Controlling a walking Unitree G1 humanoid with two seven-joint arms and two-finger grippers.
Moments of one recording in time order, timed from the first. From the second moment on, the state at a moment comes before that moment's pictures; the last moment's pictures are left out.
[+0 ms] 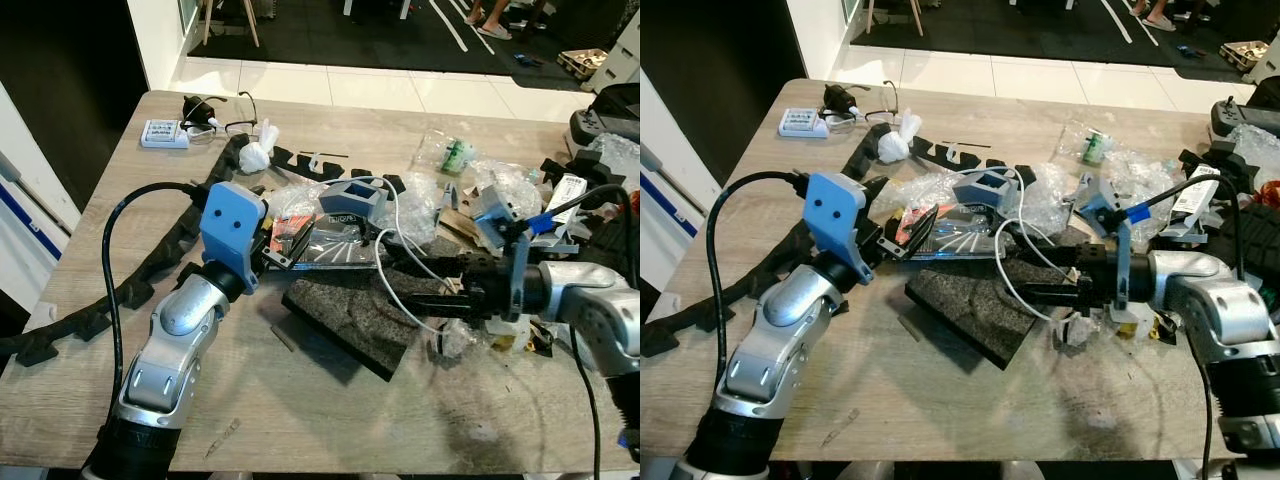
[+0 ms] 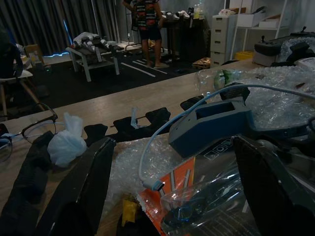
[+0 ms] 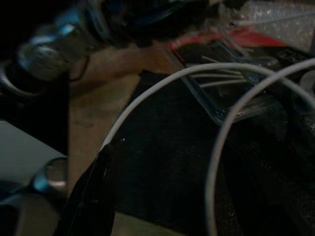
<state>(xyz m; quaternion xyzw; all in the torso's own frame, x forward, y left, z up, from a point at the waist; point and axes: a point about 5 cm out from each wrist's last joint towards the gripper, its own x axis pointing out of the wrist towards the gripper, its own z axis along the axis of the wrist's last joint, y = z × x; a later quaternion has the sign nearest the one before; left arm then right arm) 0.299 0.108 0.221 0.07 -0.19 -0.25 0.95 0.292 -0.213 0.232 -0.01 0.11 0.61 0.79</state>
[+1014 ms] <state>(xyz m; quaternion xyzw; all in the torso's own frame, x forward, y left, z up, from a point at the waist) 0.293 0.101 0.218 0.06 -0.19 -0.30 0.93 0.294 -0.245 0.223 -0.03 0.16 0.56 0.81</state>
